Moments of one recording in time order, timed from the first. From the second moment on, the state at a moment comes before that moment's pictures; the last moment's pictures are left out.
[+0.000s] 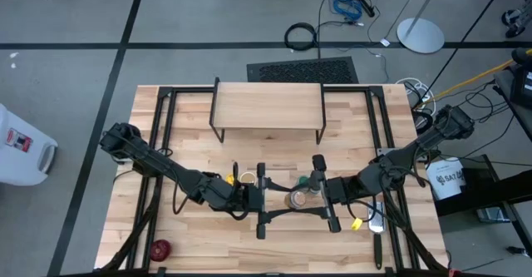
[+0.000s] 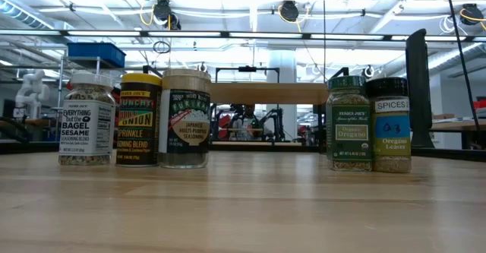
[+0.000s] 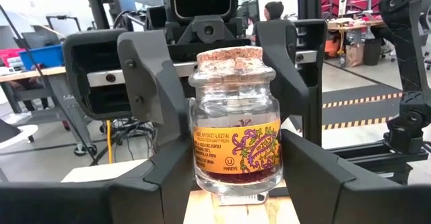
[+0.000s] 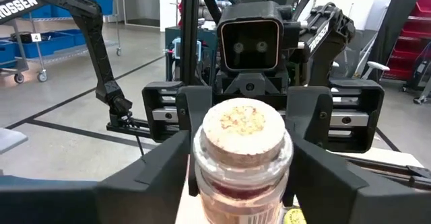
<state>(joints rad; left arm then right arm) -0.47 1.67 1.30 0.46 -0.44 0.20 0.56 1.29 1.09 0.15 0.37 -0.03</state>
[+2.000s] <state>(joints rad) -0.44 1.52 1.30 -0.05 -0.43 -0.02 0.65 1.27 1.09 -0.09 0.63 0.10</state>
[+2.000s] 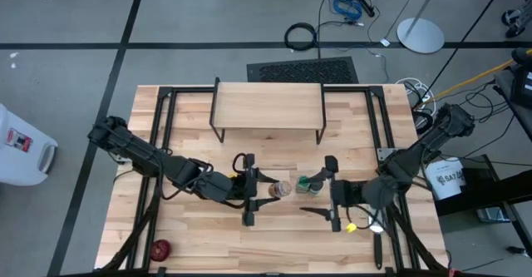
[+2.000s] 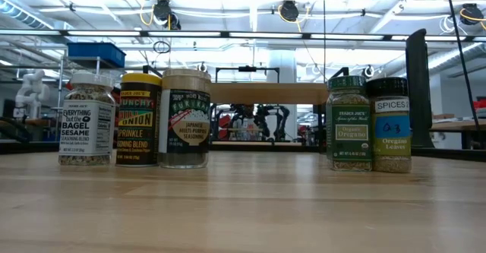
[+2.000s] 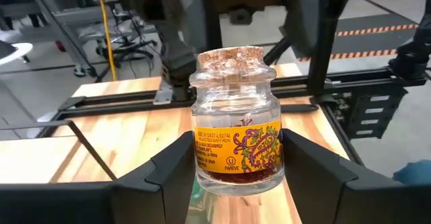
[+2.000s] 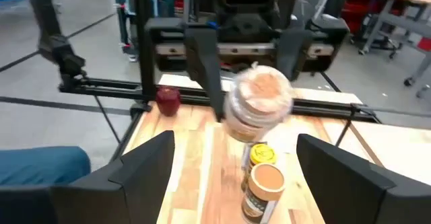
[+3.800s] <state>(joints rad) -0.48 1.53 1.30 0.23 -0.40 0.11 0.62 1.37 1.09 0.25 0.53 -0.09</state>
